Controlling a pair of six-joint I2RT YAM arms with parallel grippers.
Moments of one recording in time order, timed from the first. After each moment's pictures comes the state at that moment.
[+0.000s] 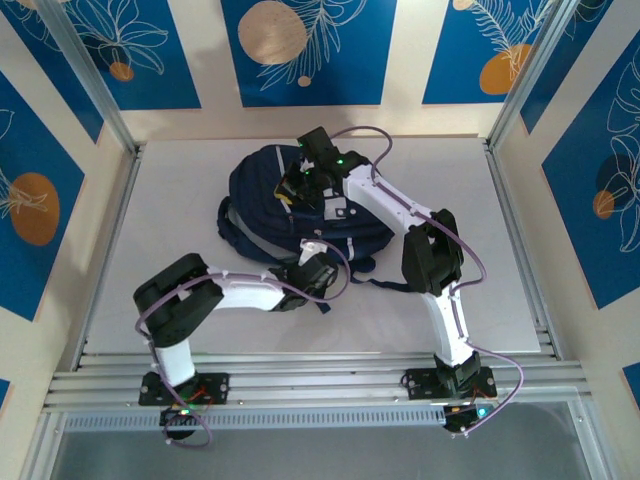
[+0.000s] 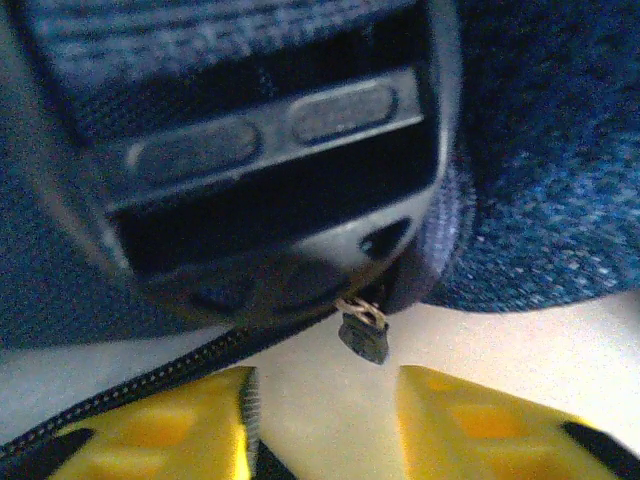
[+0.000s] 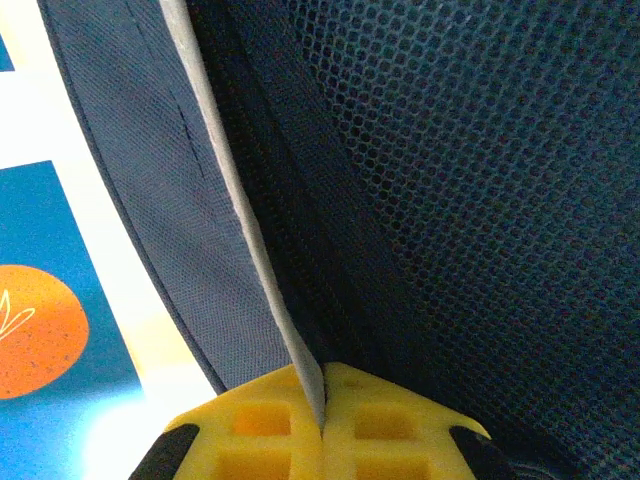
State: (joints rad) left arm -0.99 1.80 0.89 -0.02 -0.47 -0.54; right arm 0.61 2.16 2.00 -0.69 -0.45 1.11
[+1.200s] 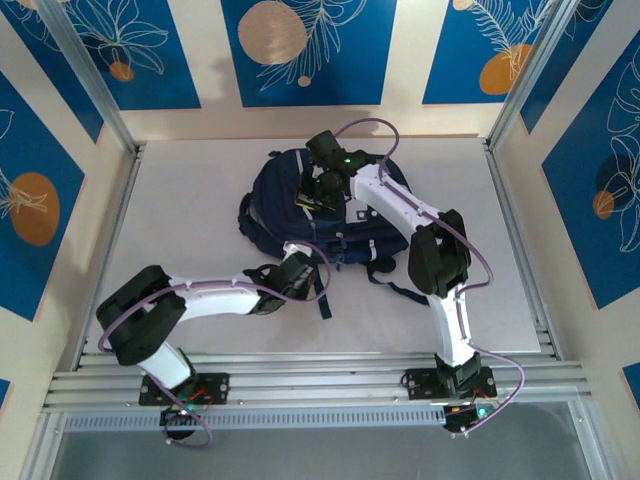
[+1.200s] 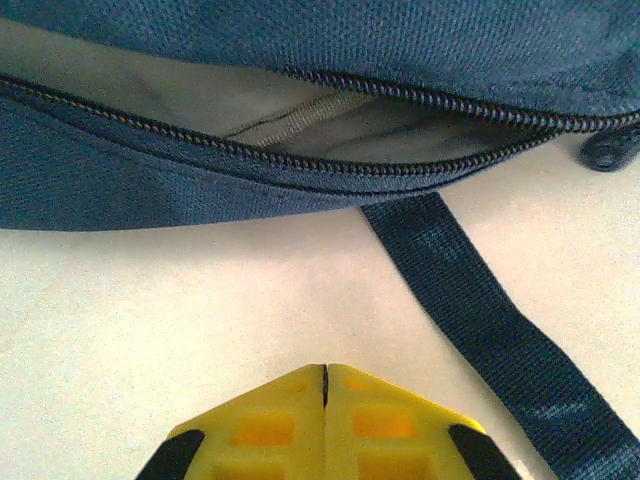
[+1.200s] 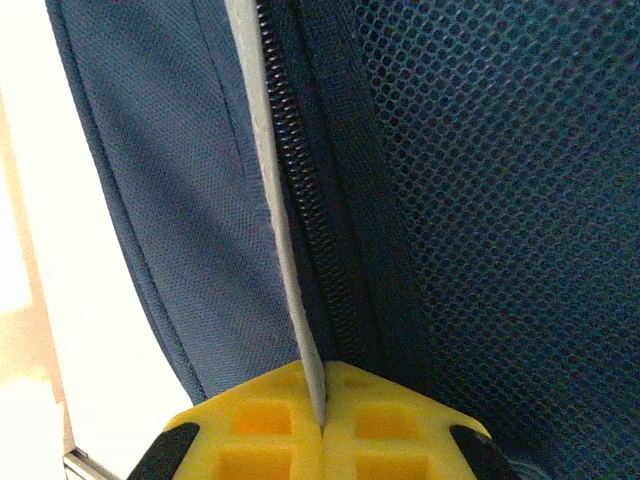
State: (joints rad) left arm -0.93 1.59 0.77 -0.15 -0.33 -0.49; right arm 0.59 2.11 1.95 -0.86 -0.27 0.79
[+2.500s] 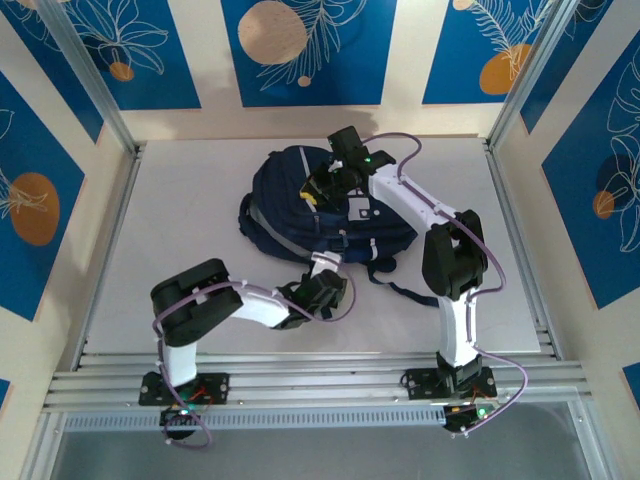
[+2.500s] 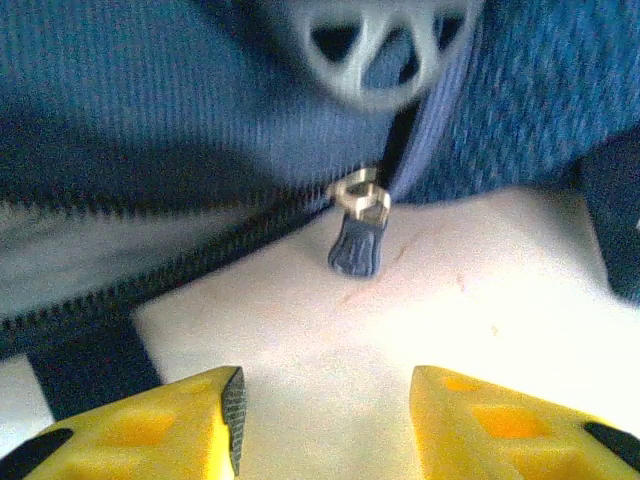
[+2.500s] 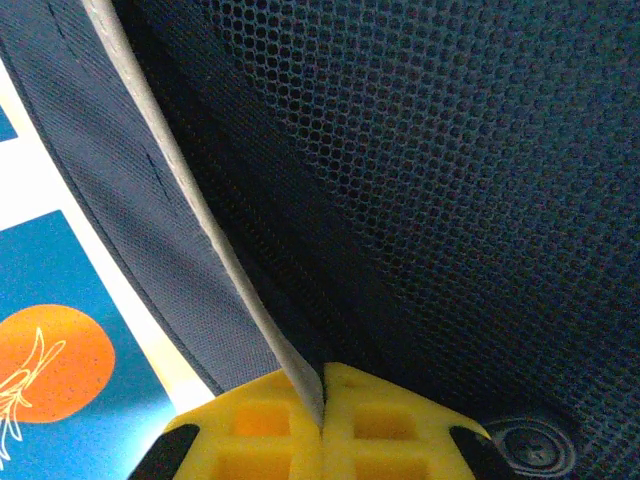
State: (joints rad) left arm -1.08 1.87 0.77 0.38 -0.46 -0.52; right arm 0.50 2.02 1.81 -0.70 -0.51 1.16
